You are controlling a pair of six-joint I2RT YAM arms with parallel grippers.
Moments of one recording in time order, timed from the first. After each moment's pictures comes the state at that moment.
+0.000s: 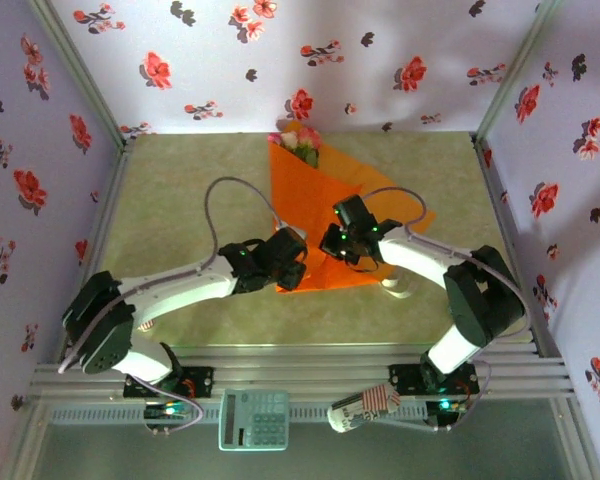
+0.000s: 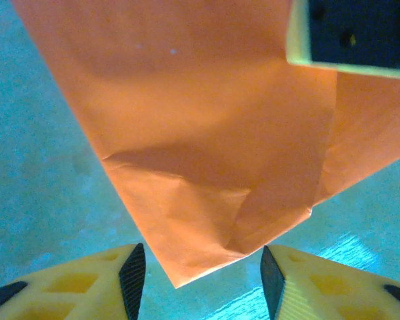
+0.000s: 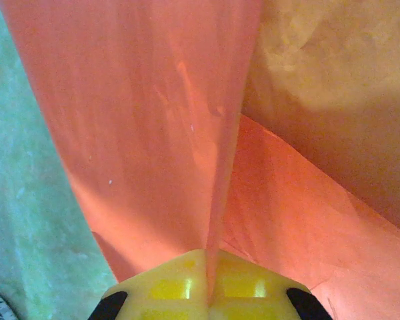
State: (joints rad) left arm -0.97 1.47 1.02 -0.55 -0.25 -0.45; right arm 0.61 1.61 0.97 -0.33 -0.19 0.98
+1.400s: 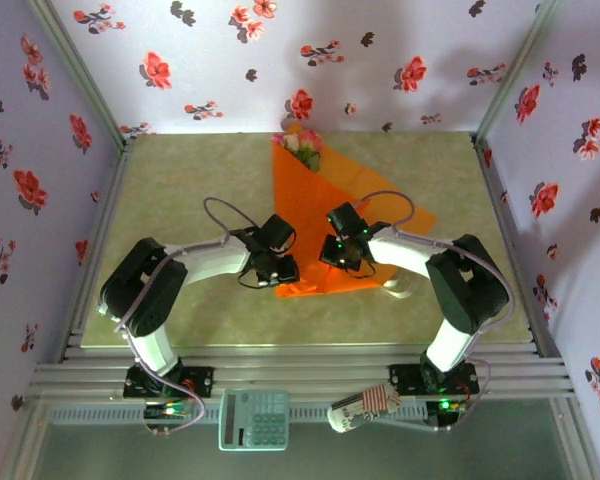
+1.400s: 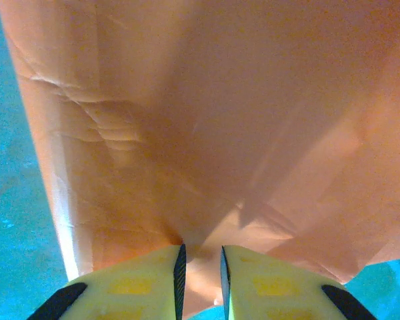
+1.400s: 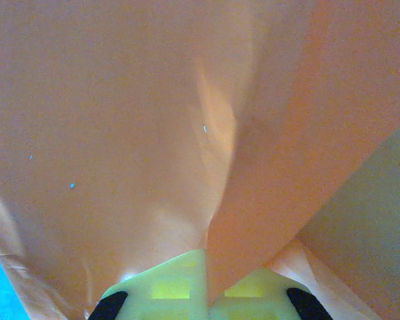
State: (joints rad) left arm -0.78 1.75 1.01 -0.45 0.23 -0.83; right arm 0.63 1.71 0.97 -0.37 -0.13 0.87
